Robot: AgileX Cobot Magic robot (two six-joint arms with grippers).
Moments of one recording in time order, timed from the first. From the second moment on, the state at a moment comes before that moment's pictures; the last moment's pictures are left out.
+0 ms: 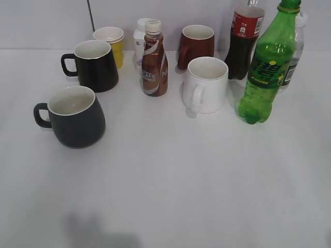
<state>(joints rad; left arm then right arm) -0.01 -0.01 -0.52 0.05 1.07 0.02 0.02 -0.01 -0.50 0.01 1.04 -0.05</state>
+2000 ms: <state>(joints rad) -0.01 0.31 -0.36 -0.13 0.01 0.02 0.02 -0.01 -0.50 0.01 1.04 -0.05</state>
